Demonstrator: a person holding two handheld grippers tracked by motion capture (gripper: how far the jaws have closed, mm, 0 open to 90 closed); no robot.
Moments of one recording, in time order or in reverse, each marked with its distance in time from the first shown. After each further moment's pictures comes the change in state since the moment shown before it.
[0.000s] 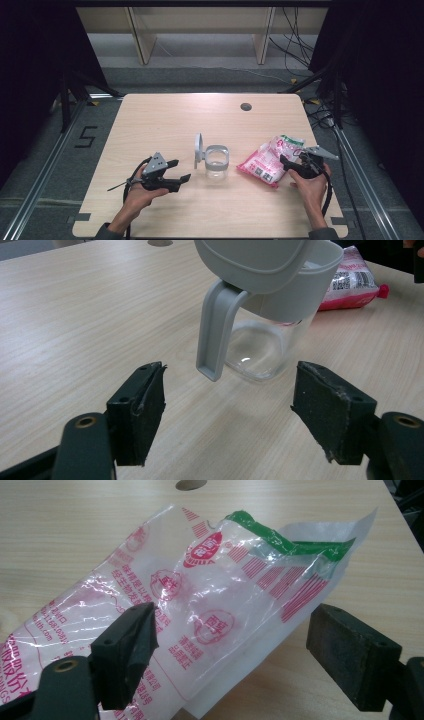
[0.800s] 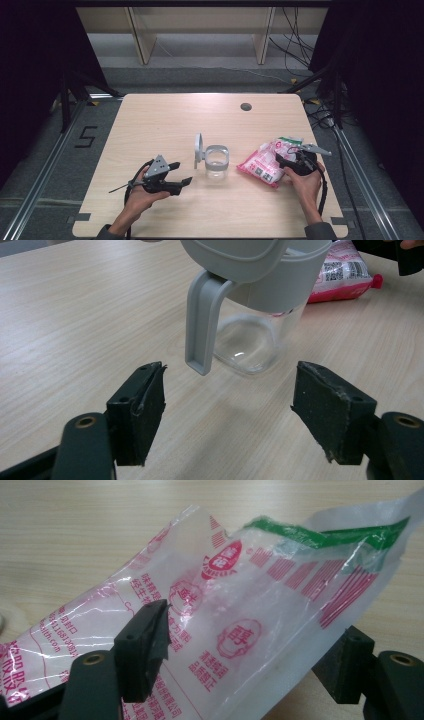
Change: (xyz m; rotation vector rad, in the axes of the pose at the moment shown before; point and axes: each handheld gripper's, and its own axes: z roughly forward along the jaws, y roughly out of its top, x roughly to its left) left arm -0.005 -0.003 0.001 0.011 -0.015 0.043; right arm 0.006 0.003 0.015 0.033 0.032 -0.012
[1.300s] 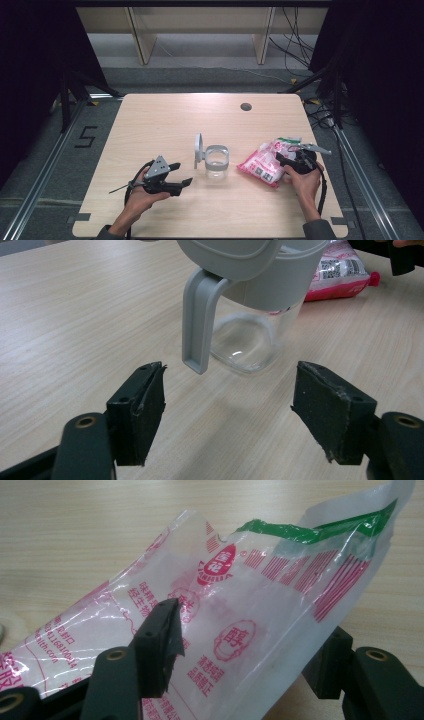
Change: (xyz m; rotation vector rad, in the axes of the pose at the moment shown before) left arm -0.002 -0.001 0.000 0.001 -0.002 -0.016; right arm 0.000 0.000 0.007 0.002 0.001 0.095
